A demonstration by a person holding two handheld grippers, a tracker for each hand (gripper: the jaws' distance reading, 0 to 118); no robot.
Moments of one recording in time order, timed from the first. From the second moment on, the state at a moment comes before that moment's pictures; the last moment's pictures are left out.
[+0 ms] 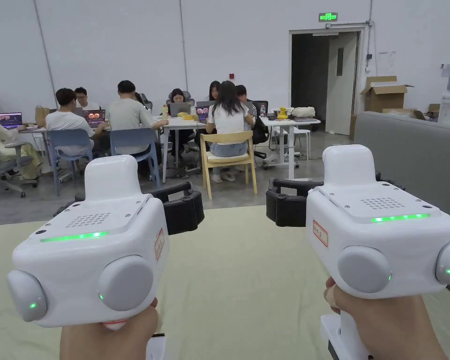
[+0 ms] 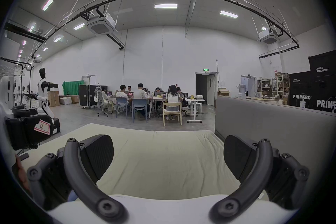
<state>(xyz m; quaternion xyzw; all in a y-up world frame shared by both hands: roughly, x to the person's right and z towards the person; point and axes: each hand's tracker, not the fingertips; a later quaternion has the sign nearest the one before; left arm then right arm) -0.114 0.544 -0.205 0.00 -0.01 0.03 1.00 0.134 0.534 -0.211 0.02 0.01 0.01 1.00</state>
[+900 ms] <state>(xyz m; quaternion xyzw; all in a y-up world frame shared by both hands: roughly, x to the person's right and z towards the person) -0.194 0.522 -0.181 -0.04 0.03 0.00 1.00 0.051 0.498 -0.235 -0.03 0.08 0.04 1.00</state>
